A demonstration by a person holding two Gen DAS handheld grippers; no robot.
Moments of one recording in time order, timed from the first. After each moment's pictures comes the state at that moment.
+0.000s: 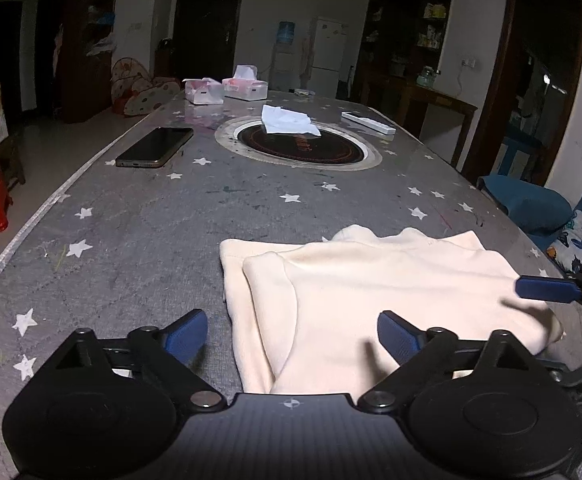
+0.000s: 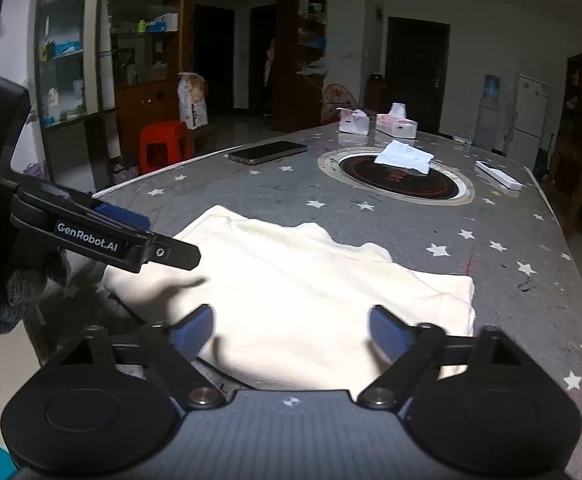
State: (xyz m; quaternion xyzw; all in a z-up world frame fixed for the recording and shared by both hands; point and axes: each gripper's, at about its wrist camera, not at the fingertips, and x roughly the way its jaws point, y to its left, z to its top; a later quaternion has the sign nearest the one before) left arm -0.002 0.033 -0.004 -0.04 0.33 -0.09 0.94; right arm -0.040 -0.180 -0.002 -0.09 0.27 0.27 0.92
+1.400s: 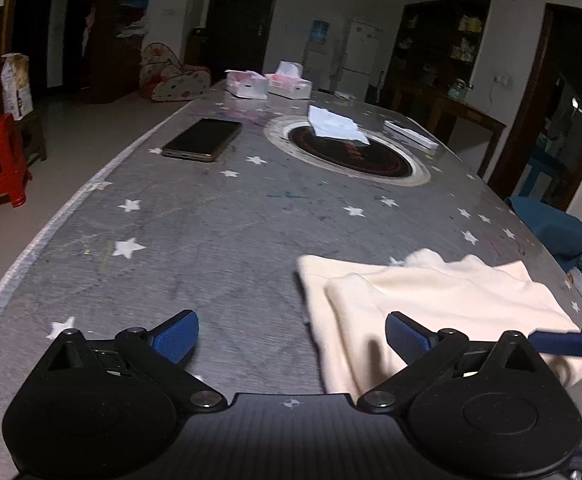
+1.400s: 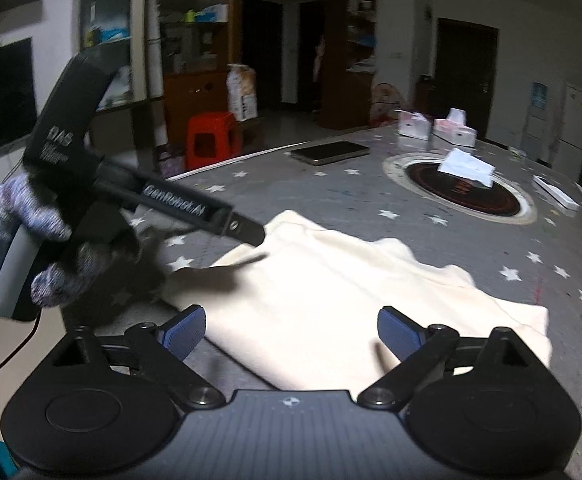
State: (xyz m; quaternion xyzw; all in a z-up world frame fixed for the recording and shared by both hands) left arm 0.019 0.085 -0.007 -0.08 0.33 -0.05 0.94; right arm -0.047 -0.126 -0.004 -0.12 0.28 0.35 0.89
